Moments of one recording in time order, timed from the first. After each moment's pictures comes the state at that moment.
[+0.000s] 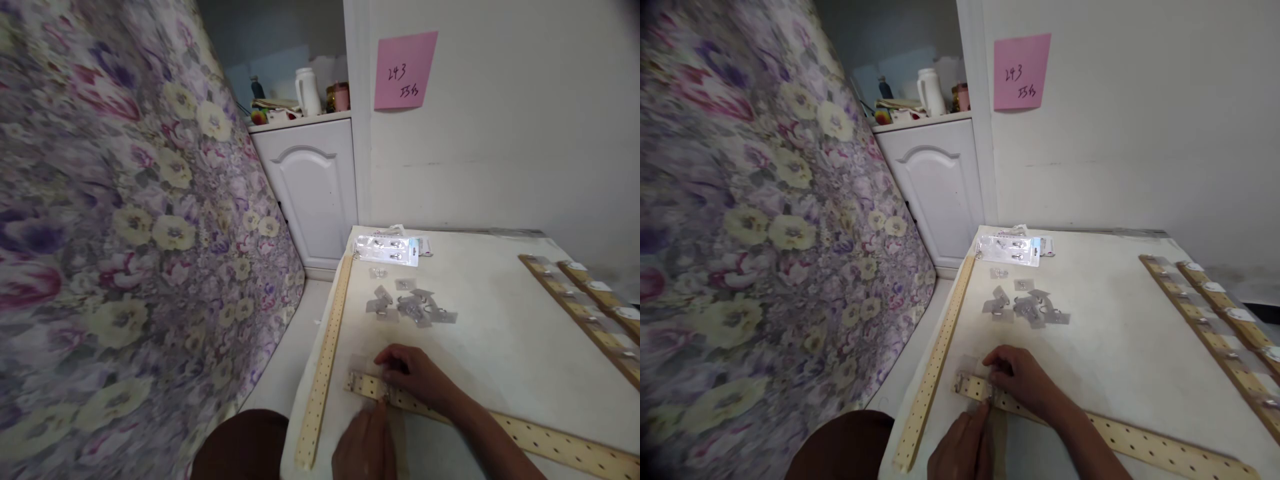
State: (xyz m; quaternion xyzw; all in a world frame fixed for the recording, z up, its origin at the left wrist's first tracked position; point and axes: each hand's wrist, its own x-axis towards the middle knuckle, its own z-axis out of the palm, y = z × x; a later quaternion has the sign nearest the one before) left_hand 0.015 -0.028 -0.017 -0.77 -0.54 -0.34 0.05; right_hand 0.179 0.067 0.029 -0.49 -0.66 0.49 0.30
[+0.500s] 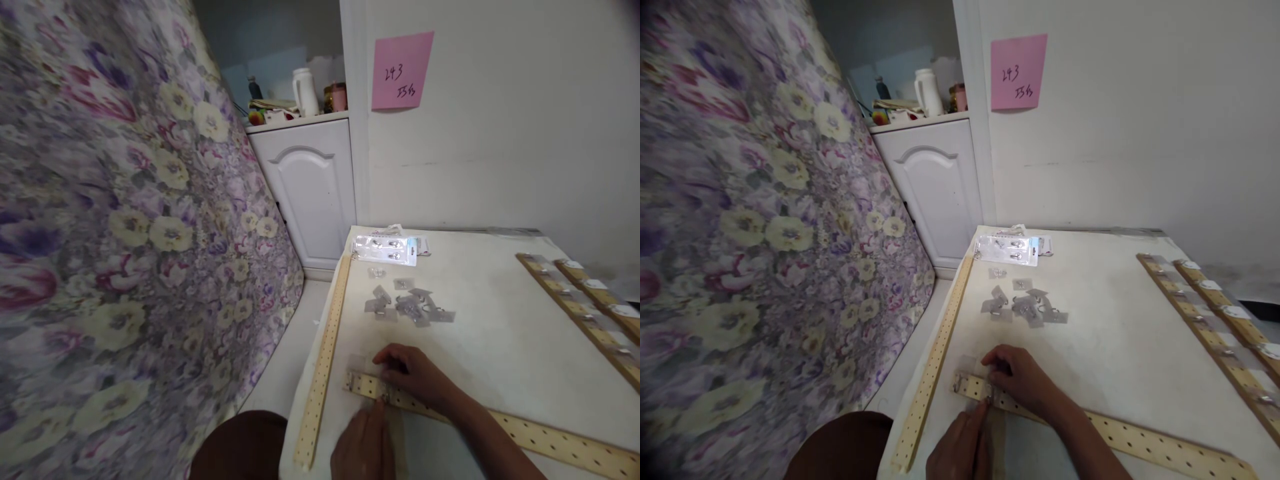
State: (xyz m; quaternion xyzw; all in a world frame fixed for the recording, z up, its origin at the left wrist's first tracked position) left_hand 0.015 -0.028 -0.025 -0.77 -0.54 -0.33 0.06; right_hand 0.180 0.068 0.029 -0.49 -0.67 0.48 0.30
